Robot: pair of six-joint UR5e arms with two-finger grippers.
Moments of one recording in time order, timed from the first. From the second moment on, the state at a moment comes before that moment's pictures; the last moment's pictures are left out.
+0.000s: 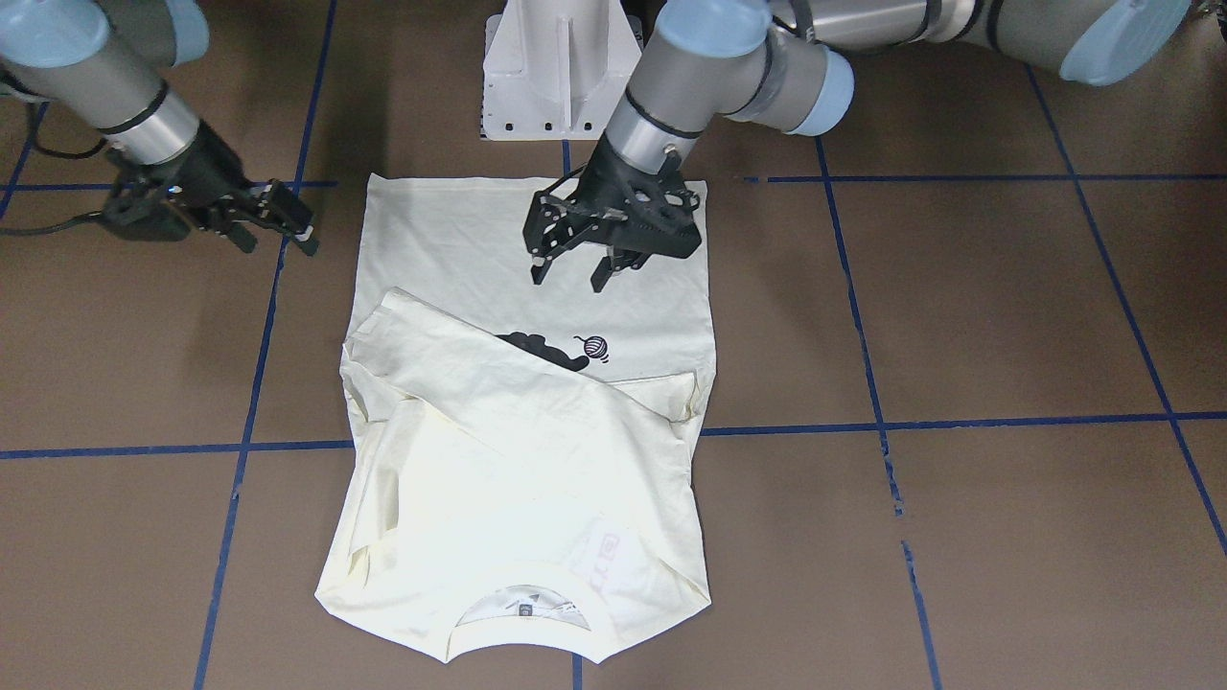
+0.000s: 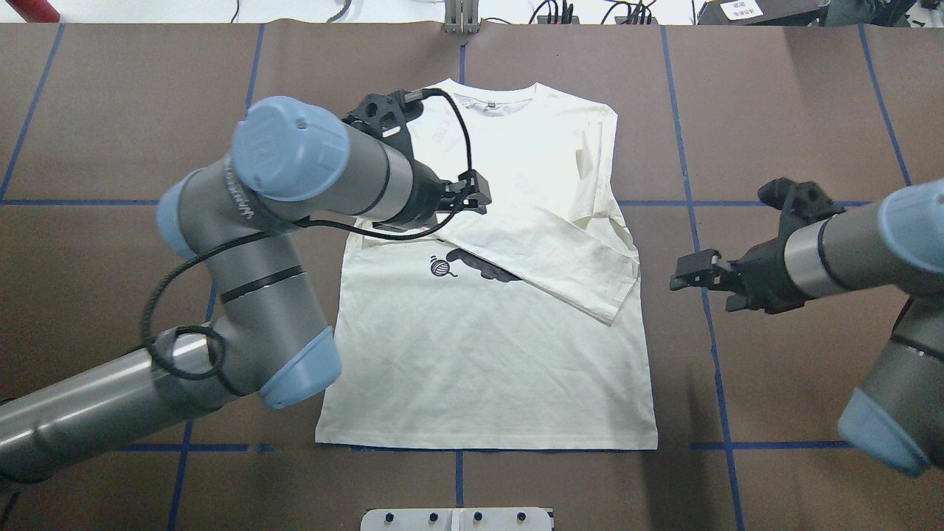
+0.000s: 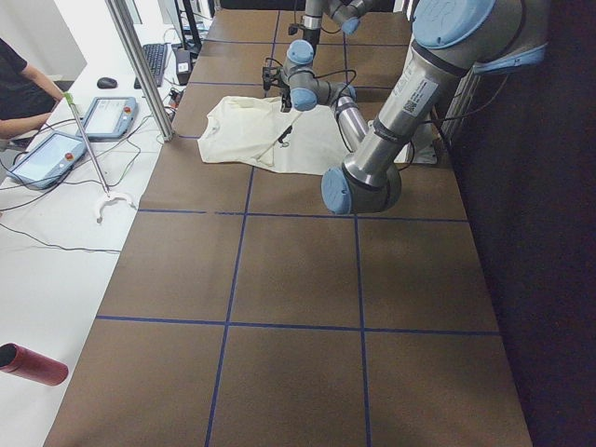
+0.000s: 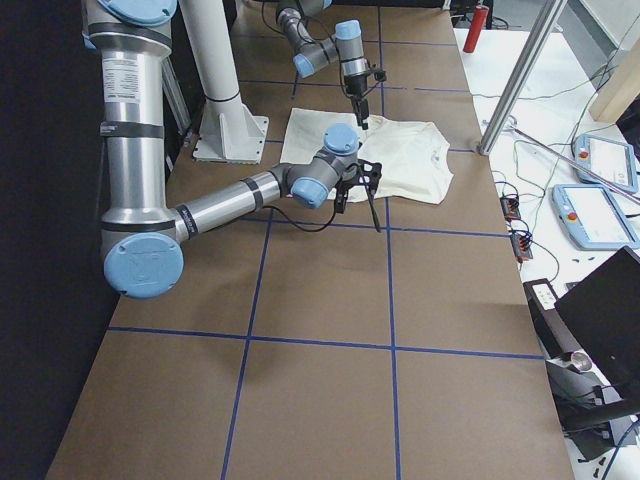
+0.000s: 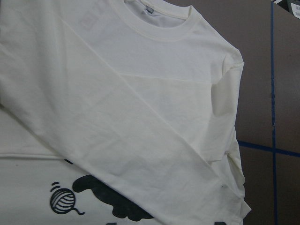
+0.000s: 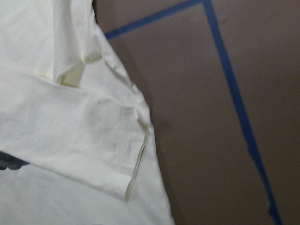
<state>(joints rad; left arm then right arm) -0.59 -2.22 -1.77 -1.95 -1.87 -1.44 0.60 -1.57 2.04 -1.04 1.94 1.54</state>
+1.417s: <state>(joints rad) -0.61 -2.03 -1.90 -1.94 -1.92 -1.42 0.05 -1.66 2.10 -1.12 1.35 2.00</state>
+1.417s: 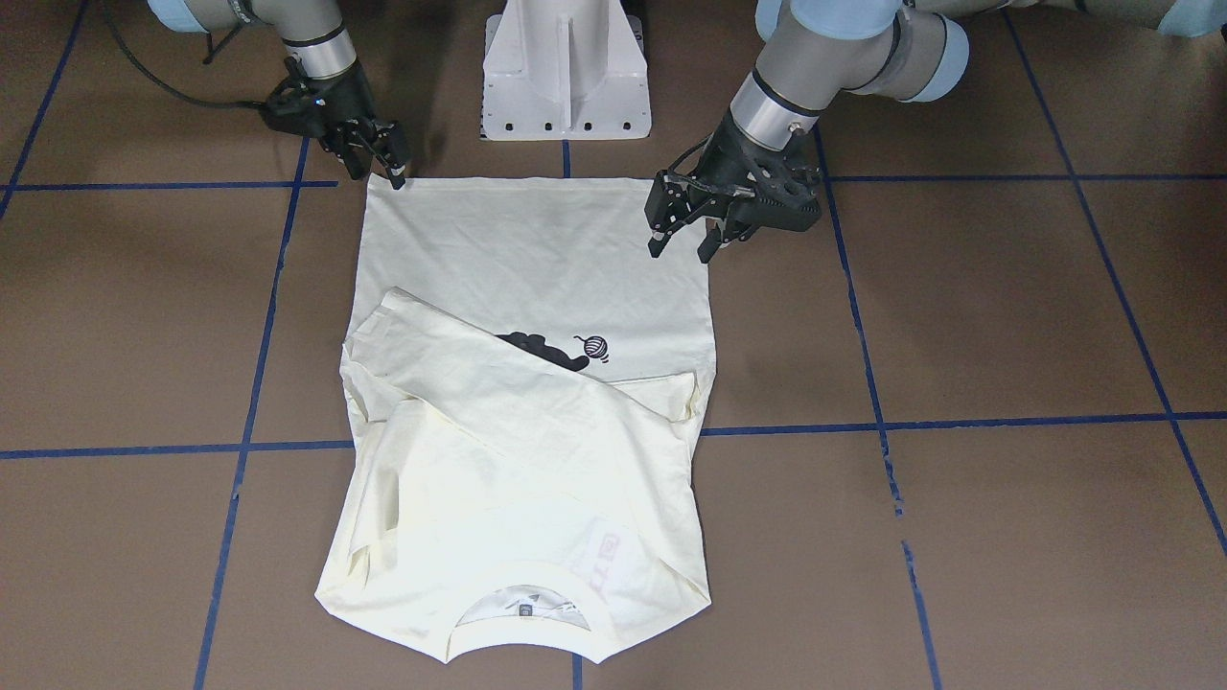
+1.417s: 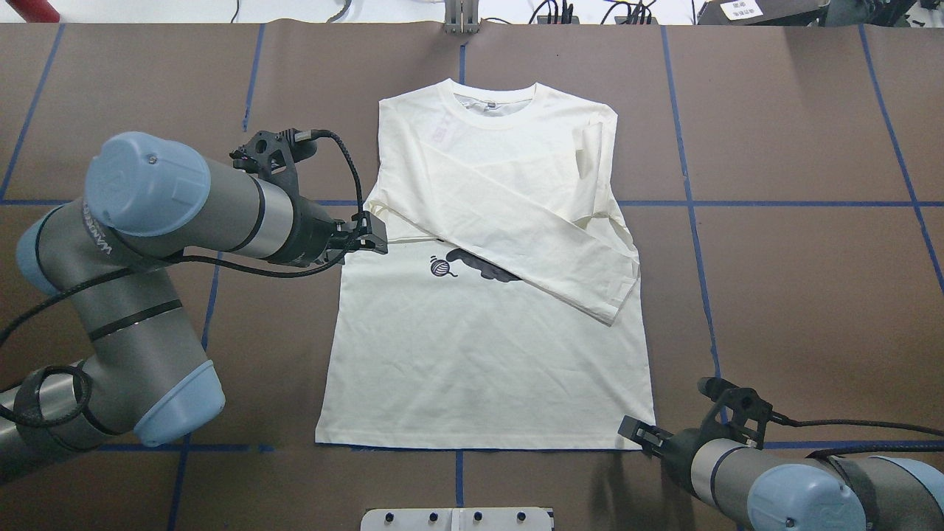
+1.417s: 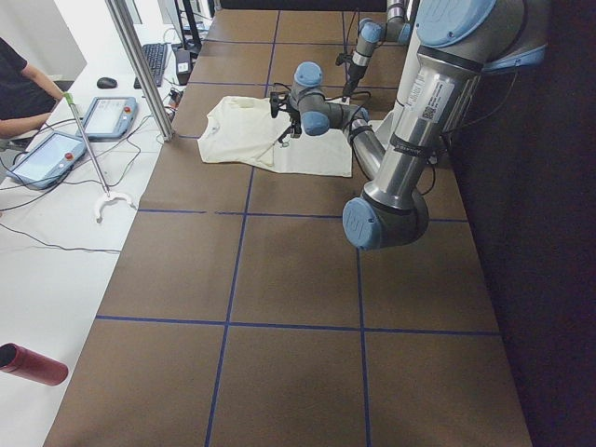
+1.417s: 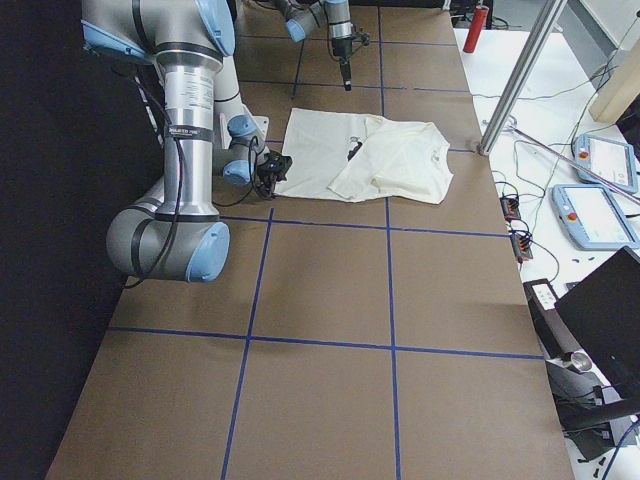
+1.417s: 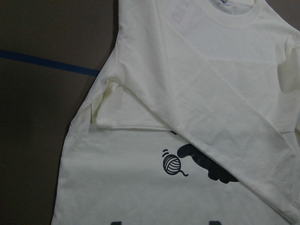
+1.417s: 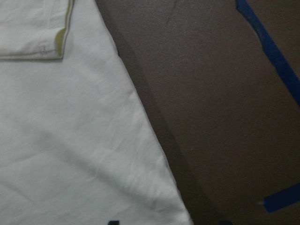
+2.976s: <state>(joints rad) -0.25 -1.85 -2.01 -1.76 -1.56 -1.65 0.03 -1.67 2.14 -1.12 1.37 2.01</state>
